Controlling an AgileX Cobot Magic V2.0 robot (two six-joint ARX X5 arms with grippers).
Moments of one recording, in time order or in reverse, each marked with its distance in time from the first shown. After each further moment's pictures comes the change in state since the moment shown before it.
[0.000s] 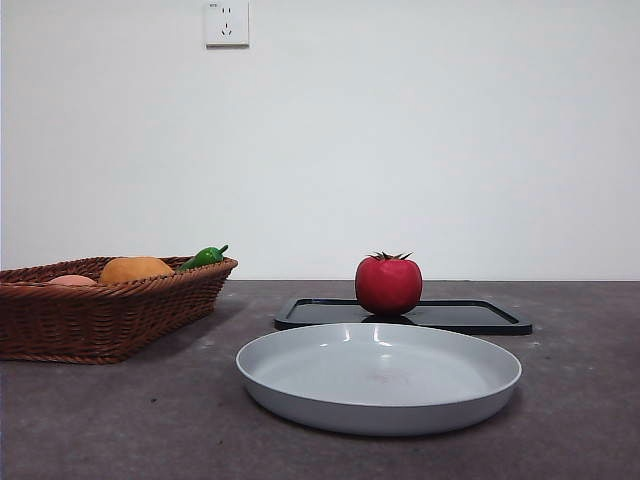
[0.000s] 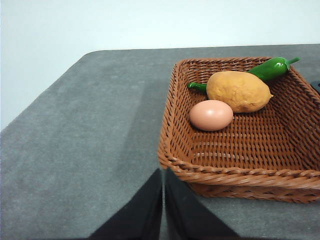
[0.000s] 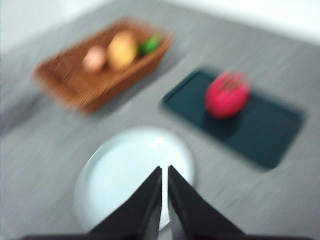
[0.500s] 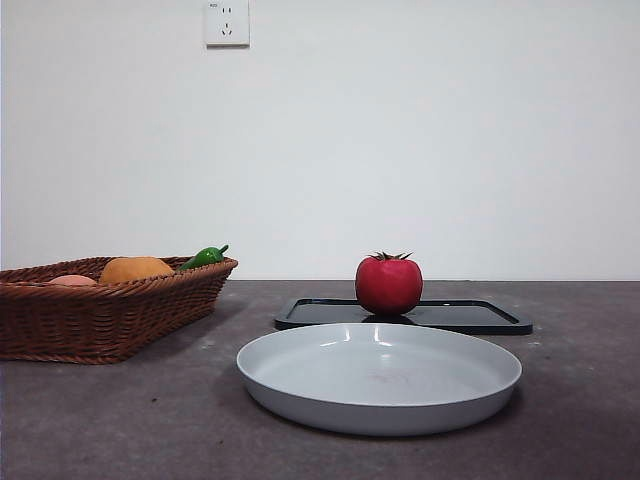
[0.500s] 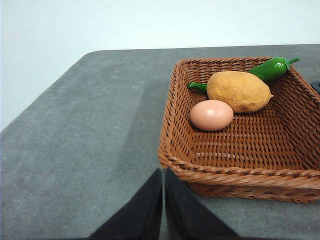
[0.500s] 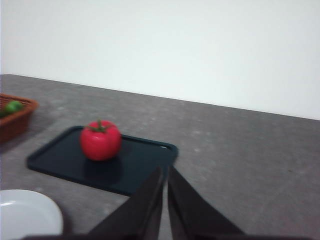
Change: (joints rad) left arm 0.000 0.000 0.000 0.000 0.000 0.000; right arm -0.373 -0.370 -0.564 0.543 0.028 -0.001
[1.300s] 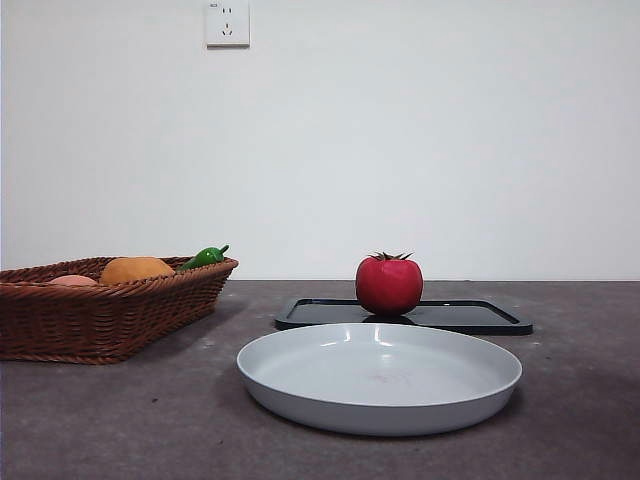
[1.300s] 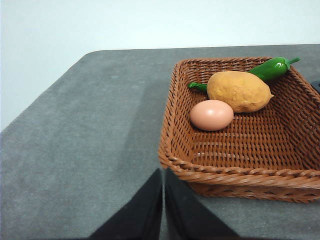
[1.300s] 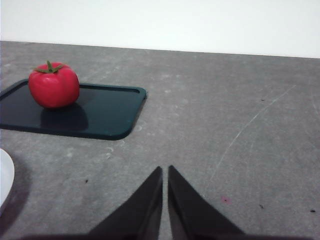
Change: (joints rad) left arm 0.000 0.000 0.000 0.000 0.000 0.000; right arm -0.005 -0.164 -0.207 -0.077 0.134 0.038
